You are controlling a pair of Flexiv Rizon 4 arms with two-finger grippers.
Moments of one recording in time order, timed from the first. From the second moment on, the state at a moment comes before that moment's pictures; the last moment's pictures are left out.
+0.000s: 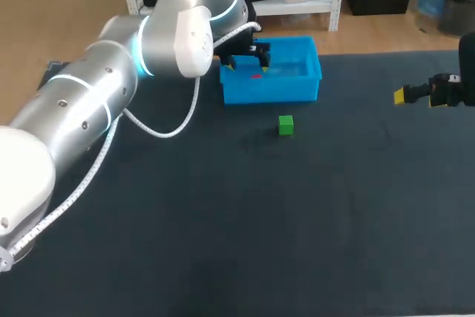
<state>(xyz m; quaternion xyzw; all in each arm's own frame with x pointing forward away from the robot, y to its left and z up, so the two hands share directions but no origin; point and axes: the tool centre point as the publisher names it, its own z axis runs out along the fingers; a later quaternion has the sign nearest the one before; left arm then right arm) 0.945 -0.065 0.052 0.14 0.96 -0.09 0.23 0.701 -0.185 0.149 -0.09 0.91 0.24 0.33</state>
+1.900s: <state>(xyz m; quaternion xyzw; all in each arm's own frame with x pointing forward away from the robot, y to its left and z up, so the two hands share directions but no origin) 0.786 0.012 0.161 0.18 0.97 -0.11 0.13 0.701 -0.185 0.149 -0.09 0.91 0.24 0.33</state>
